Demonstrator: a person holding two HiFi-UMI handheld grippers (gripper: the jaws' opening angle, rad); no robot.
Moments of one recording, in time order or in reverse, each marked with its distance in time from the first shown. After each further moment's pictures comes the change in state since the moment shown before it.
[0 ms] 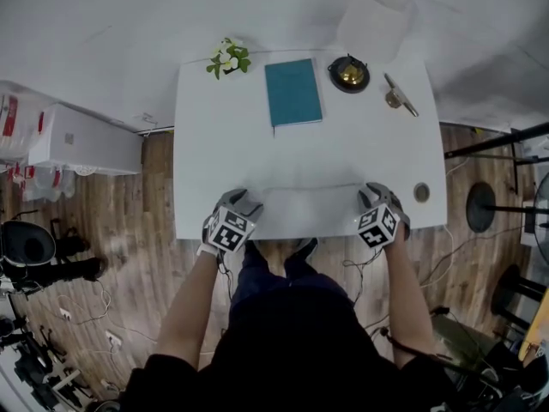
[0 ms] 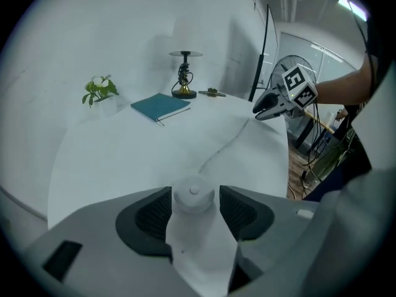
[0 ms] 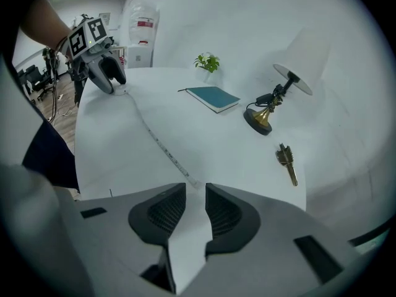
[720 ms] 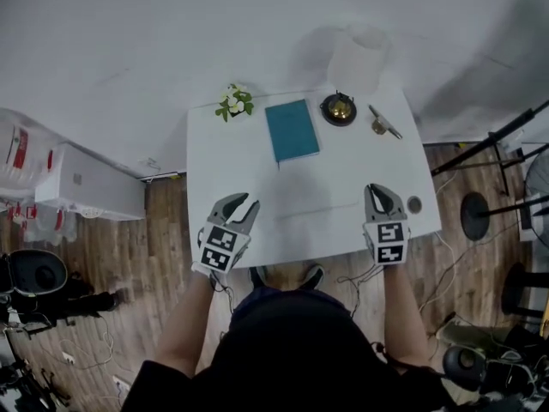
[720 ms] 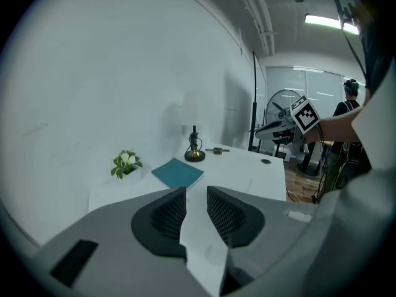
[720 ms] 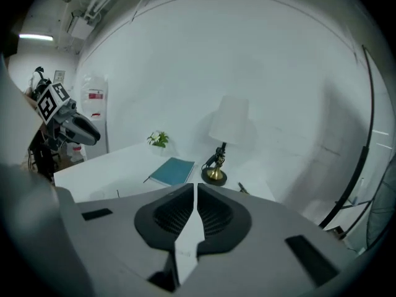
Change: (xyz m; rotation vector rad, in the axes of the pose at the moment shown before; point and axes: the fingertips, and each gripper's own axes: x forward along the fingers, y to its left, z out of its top) left arm -0.136 0.043 0.129 0.059 -0.414 0.054; right arm -0.143 -0.059 0.127 0.443 -0.457 -0.262
